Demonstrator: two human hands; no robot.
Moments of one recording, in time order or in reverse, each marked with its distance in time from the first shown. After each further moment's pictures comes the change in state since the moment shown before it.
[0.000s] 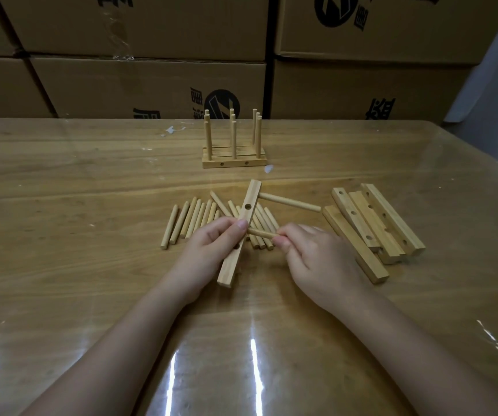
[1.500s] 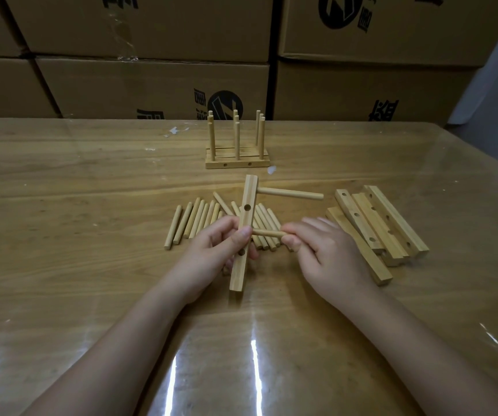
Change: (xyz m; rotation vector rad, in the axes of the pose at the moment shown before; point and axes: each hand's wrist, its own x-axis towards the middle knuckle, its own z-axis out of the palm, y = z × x) left_hand -0.001 -0.001 -0.006 0.029 -0.082 0.034; right_hand 0.001 0.008 -0.001 0.089 0.085 -0.040
